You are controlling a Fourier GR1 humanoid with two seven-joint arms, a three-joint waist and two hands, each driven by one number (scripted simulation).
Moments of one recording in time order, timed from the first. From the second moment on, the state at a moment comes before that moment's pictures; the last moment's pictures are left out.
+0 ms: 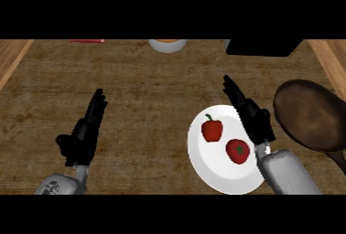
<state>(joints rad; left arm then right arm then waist) -0.13 0.30 -0.33 -1.46 0.23 0.39 -0.07 -0.31 -0.21 0.29 -1.38 -0.10 -0.10 0.05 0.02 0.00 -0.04</state>
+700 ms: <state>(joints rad) -0.18 0.37 -0.22 -1.51 0.34 0.33 0.06 -0.42 -0.55 0.20 -1.35 -0.23 0.62 -0.45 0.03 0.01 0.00</state>
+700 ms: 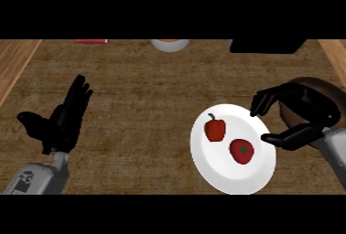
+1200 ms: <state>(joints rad) -0.21 0.39 -0.19 -1.51 0.37 0.29 0.10 -0.52 -0.76 0.22 -1.23 0.04 0.52 -0.76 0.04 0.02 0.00</state>
